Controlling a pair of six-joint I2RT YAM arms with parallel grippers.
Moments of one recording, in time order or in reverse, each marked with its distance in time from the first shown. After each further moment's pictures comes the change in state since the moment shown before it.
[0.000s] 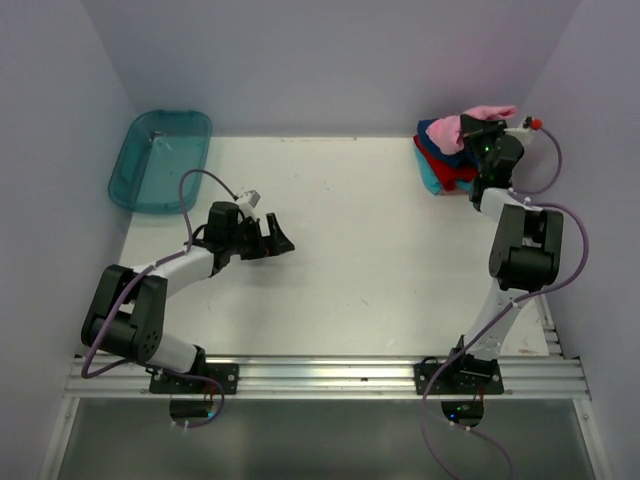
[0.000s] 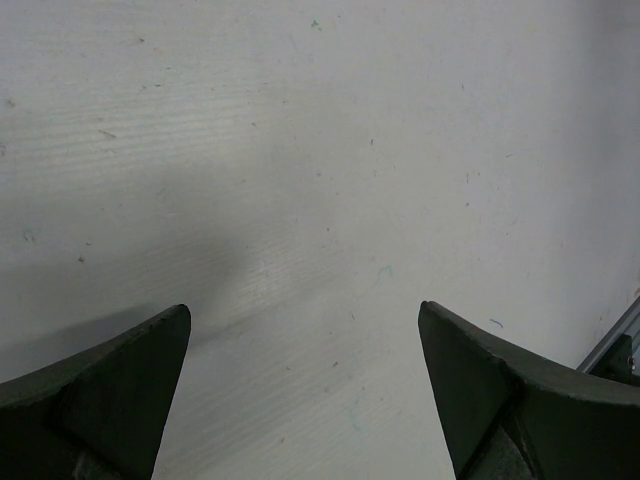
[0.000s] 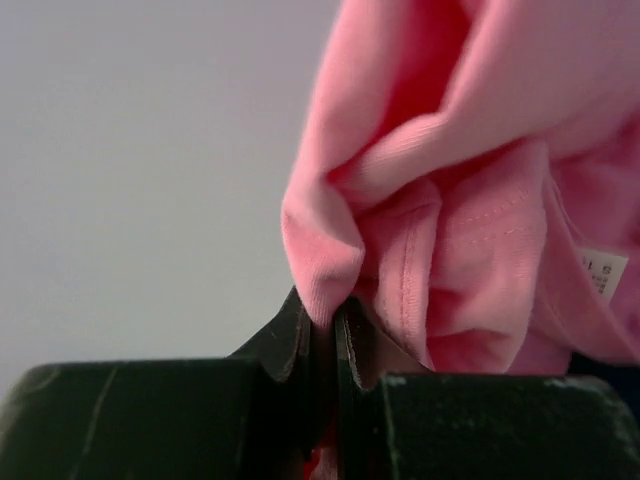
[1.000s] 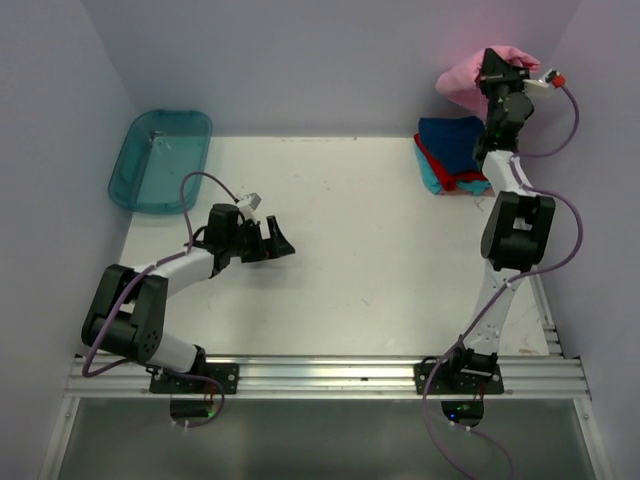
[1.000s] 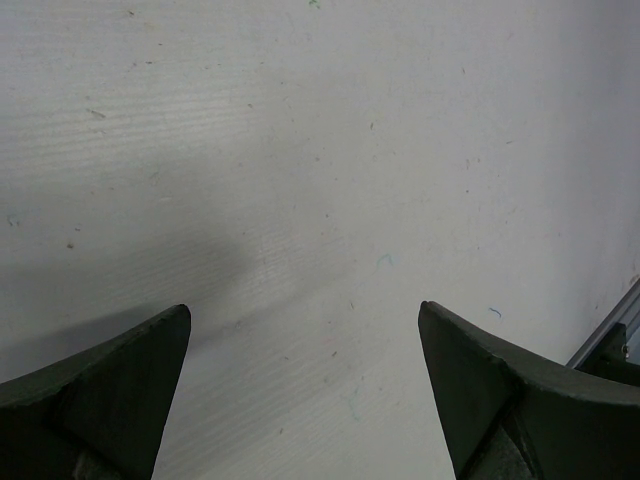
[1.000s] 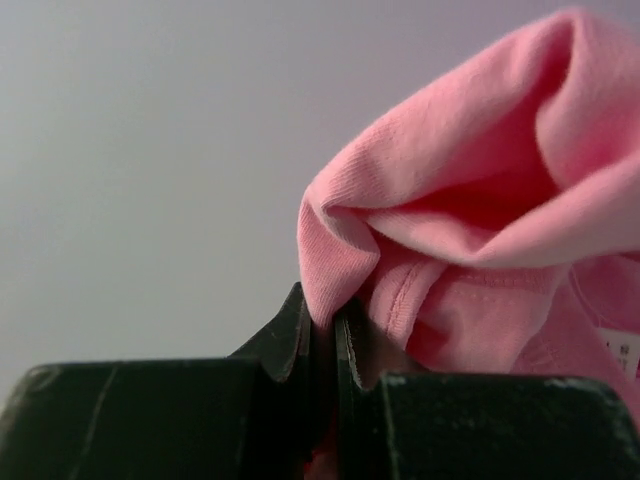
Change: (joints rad) left arm 0.002 0.001 -0.019 -0.002 0.026 0.000; right arm 0.027 0.177 0.489 -0.042 0.196 0.024
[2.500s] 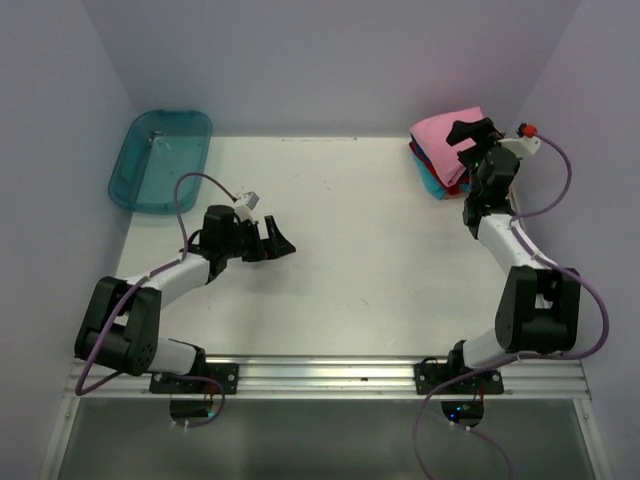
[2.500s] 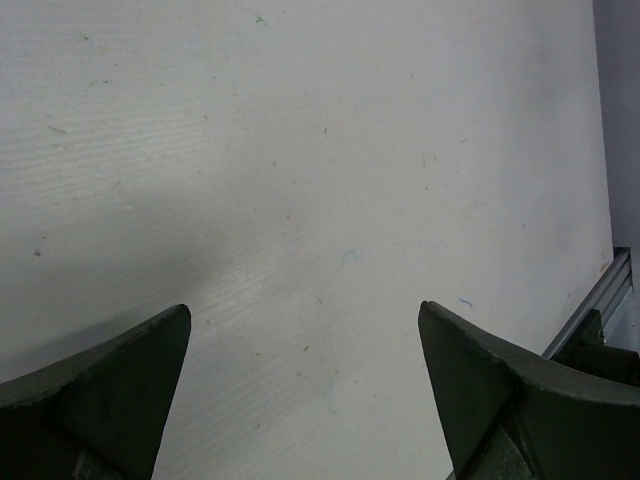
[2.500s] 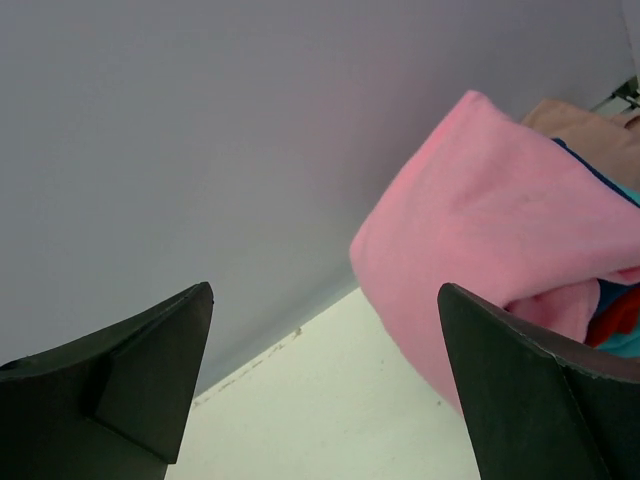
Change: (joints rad) left arm 0.003 -0.061 -0.038 0.047 0.046 -0.008; right arm 0.104 -0.610 -0.821 -0.222 0.151 -0.393
